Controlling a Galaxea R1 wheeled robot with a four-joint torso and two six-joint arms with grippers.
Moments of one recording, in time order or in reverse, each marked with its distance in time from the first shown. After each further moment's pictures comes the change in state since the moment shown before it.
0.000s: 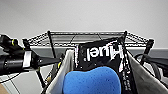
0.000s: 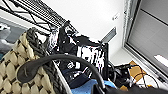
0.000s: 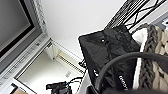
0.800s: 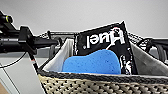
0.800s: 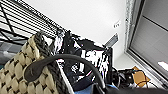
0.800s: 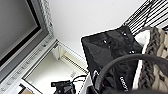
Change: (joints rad) left arm -0.202 0.076 -0.129 -0.033 0.086 -0.153; right arm 0.240 0.077 -0.124 0.179 -0.099 0.029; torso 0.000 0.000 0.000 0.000
